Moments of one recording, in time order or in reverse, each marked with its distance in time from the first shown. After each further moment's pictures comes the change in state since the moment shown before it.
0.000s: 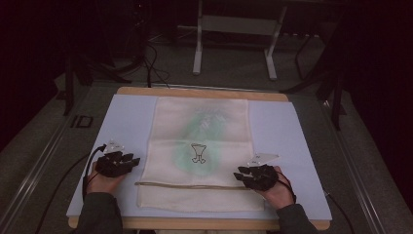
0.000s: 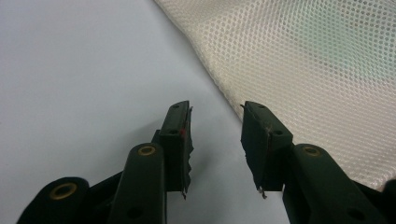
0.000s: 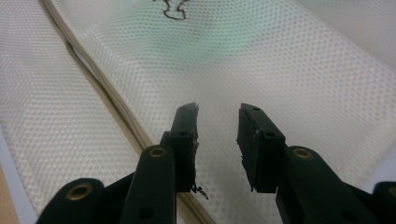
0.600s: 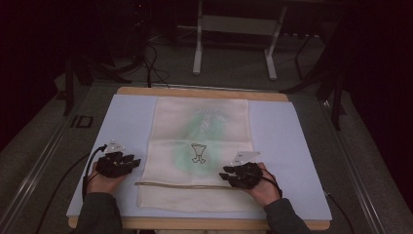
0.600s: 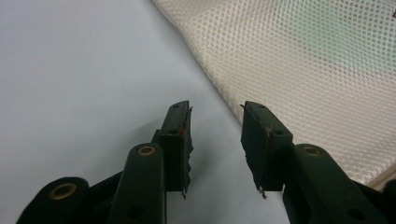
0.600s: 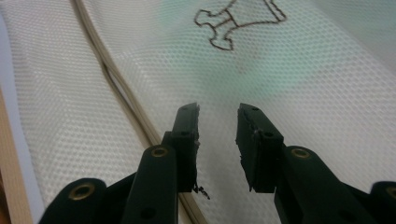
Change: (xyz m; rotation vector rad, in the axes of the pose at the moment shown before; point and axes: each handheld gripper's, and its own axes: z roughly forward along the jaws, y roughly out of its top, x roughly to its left) left arm 0.001 0.000 0.001 0.021 -0.027 0.009; right arm 0.023 0.029 0.024 0.018 0.063 -0.087
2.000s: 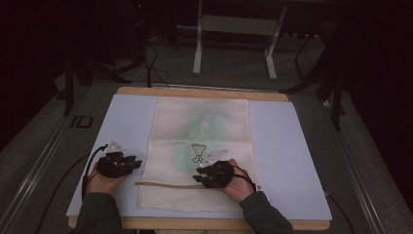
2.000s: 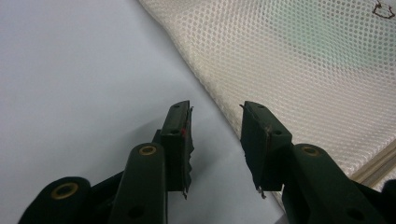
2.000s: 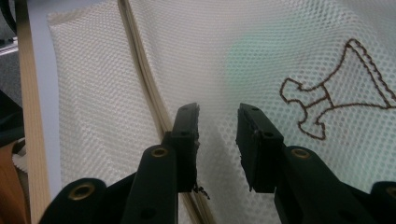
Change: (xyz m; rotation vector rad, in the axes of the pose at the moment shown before) left arm 0.000 0.001 0.000 0.012 -0.050 0.014; right arm 0.038 0.049 0.048 0.018 0.112 -0.122
